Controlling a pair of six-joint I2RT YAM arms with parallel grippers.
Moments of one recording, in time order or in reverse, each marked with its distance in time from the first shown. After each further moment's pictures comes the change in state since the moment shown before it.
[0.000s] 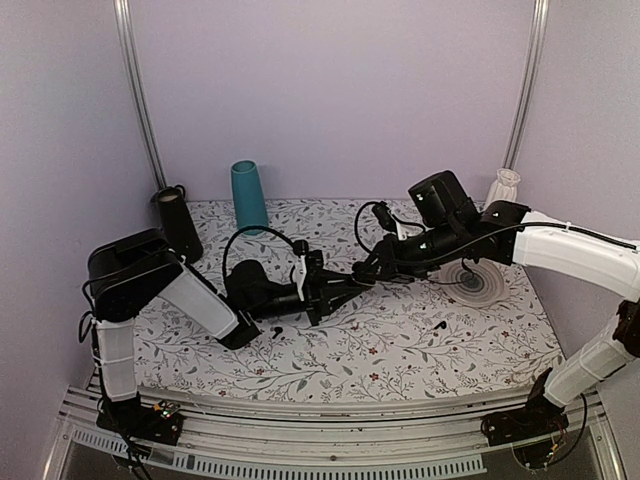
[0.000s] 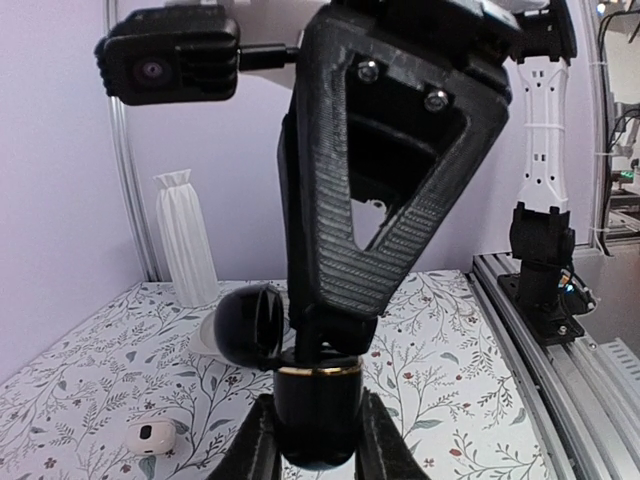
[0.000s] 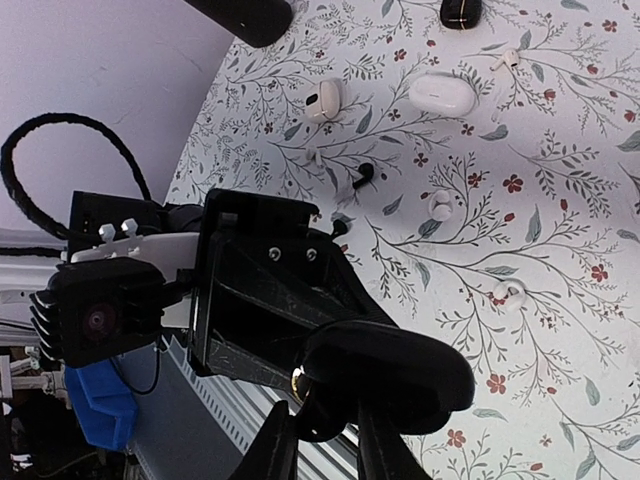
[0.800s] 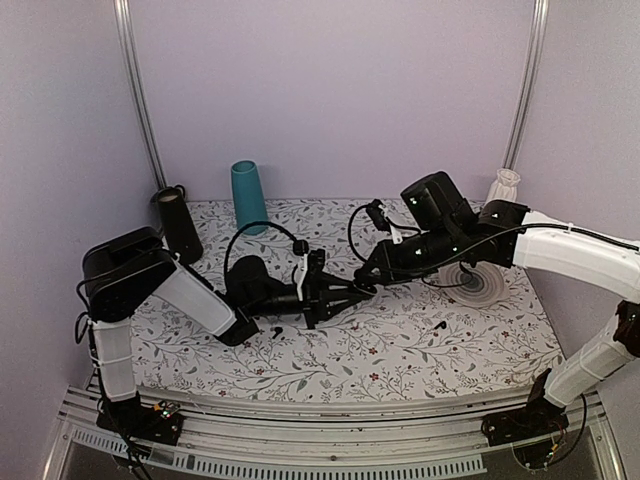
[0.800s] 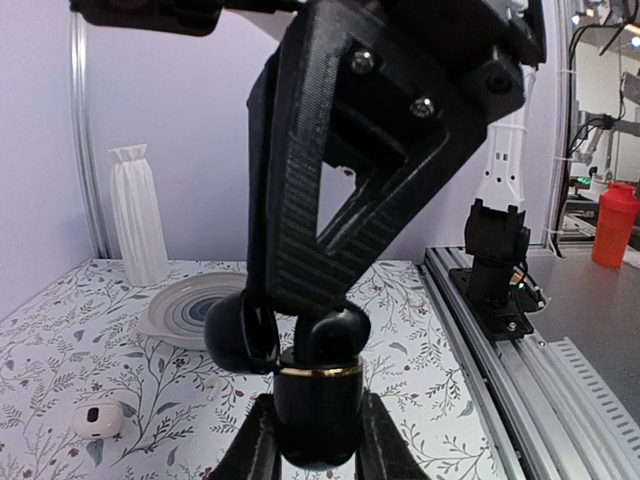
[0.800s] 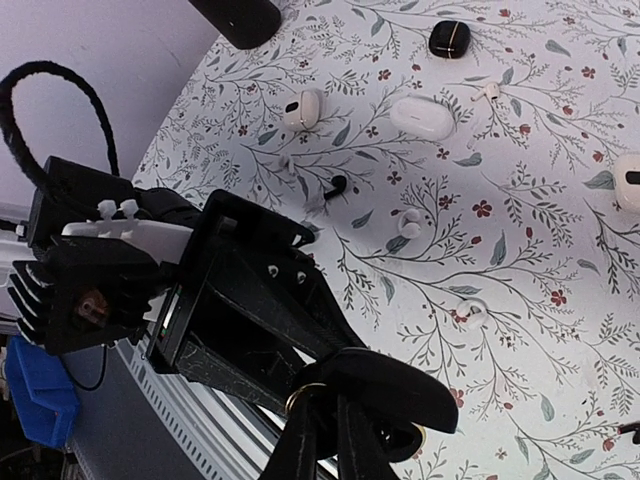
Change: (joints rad) left arm 0.008 -0.024 0.006 -0.085 0.106 -0.080; right arm 0.064 0.006 0.031 -0.051 0.150 -0.106
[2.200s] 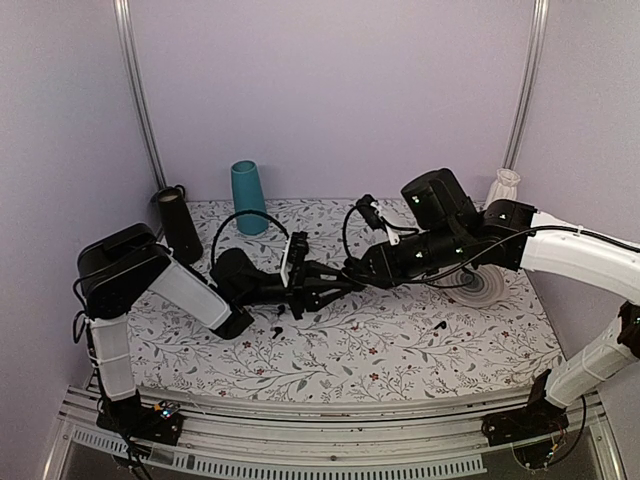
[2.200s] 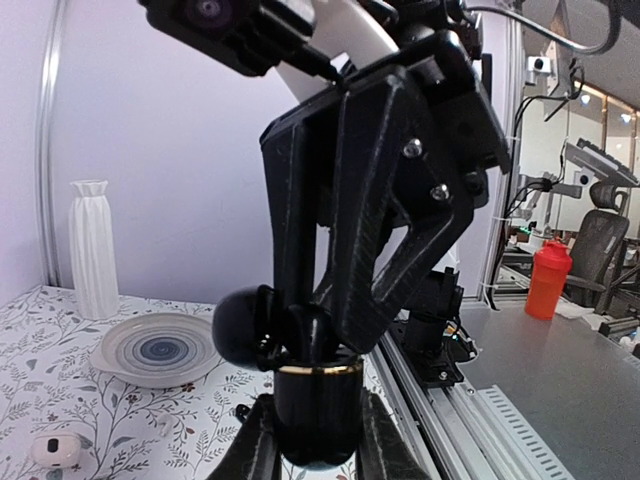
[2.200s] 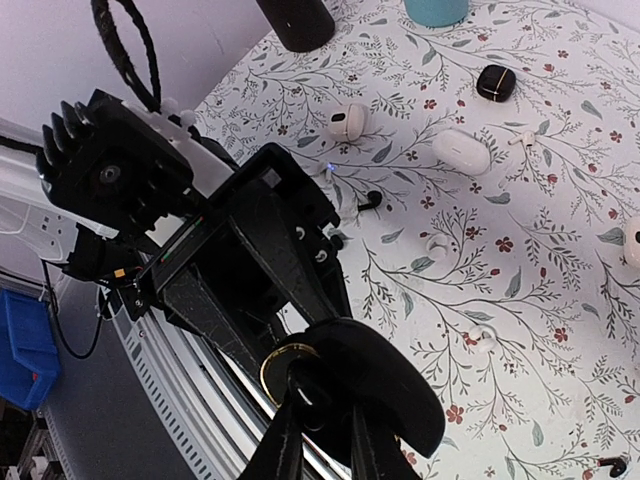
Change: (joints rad) left arm 0.054 -0.023 -0.001 0.165 0.163 -0.254; right arm 0.058 -0.029 0.028 0.008 0.034 -0.122
